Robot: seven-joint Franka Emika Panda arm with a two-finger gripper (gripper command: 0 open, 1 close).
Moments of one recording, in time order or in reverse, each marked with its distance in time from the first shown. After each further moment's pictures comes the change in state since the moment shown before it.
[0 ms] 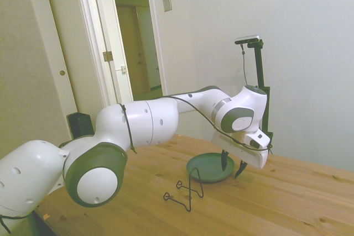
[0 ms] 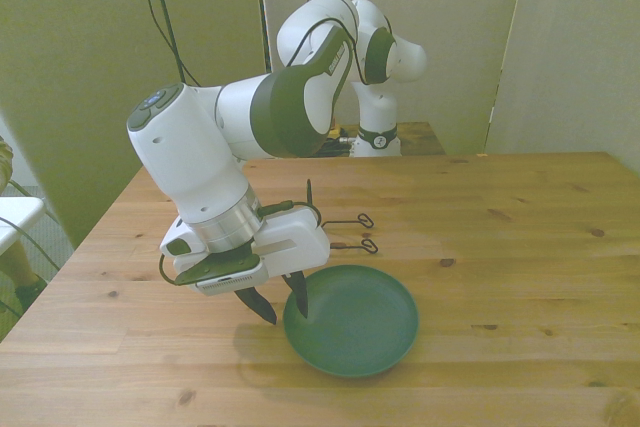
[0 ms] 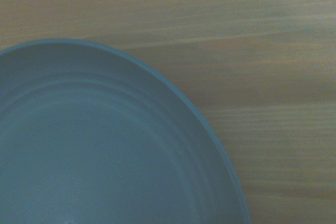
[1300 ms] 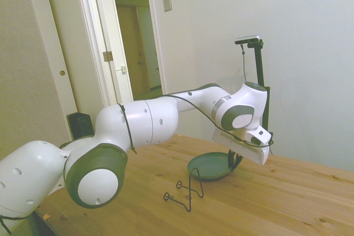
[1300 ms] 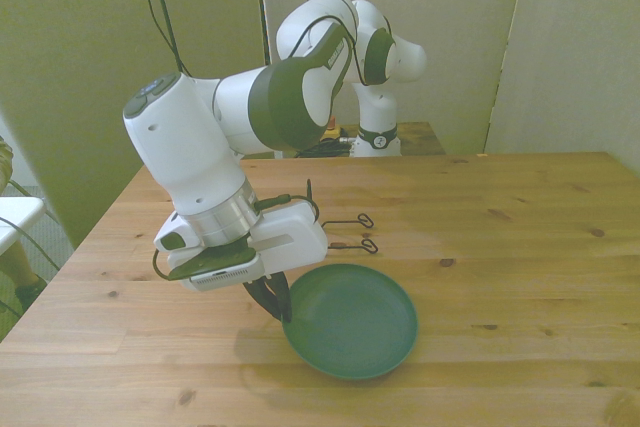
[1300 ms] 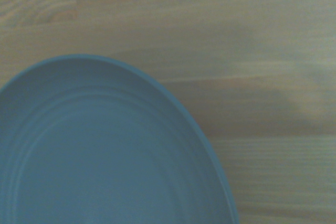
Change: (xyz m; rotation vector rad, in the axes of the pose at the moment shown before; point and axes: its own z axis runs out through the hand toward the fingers) arm -0.002 -0.006 -0.032 0.042 0.059 -0.016
